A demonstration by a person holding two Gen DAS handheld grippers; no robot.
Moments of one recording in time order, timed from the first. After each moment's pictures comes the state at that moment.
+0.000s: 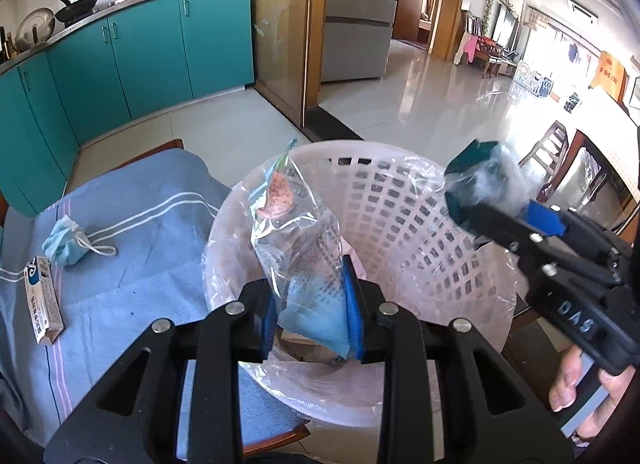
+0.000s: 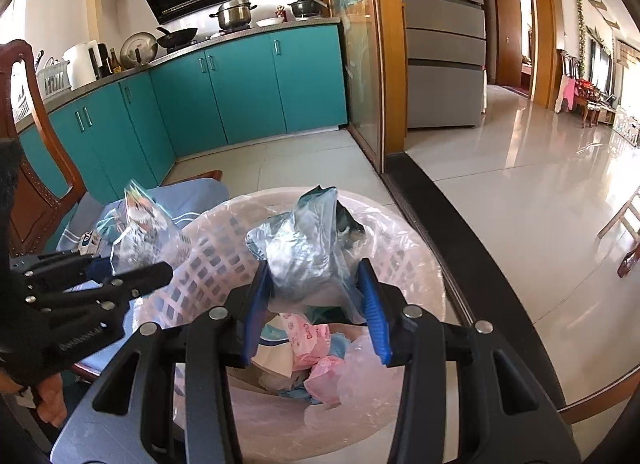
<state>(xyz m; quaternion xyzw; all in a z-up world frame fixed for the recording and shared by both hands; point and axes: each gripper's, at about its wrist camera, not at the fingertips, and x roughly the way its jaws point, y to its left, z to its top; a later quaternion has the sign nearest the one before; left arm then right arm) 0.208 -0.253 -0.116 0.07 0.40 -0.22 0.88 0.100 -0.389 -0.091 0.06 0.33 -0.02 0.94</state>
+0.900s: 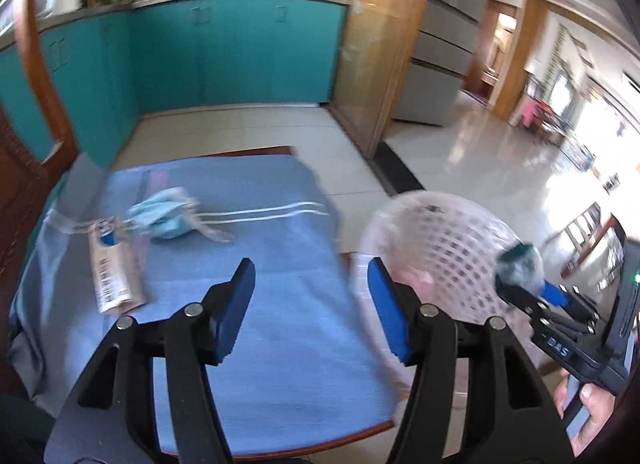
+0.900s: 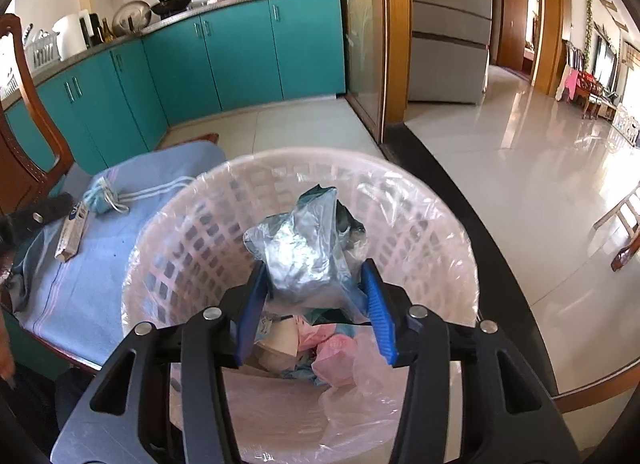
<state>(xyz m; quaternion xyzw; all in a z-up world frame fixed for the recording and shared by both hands) 0.214 -0.129 -0.101 -0.03 0.38 -0.10 0.92 0.126 -0.365 -0.117 0.05 0.40 -0.02 0.91</state>
